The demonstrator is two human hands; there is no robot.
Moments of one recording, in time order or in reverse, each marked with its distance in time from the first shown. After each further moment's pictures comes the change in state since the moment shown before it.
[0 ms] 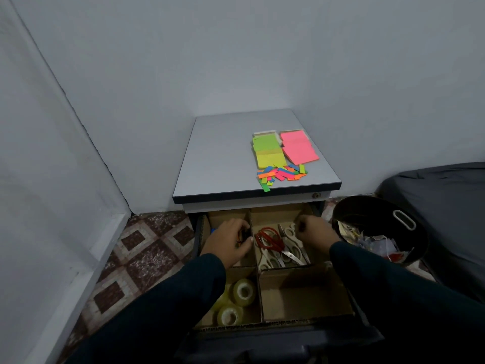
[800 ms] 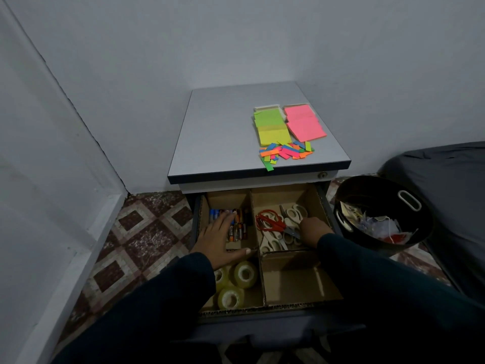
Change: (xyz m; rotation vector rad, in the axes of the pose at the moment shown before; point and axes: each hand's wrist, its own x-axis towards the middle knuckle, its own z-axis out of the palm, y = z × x) left_hand -0.013 -0.060 0.041 0.034 -0.233 -0.098; right_hand 0.017 0.011 0.050 -0.296 -0.264 0.200
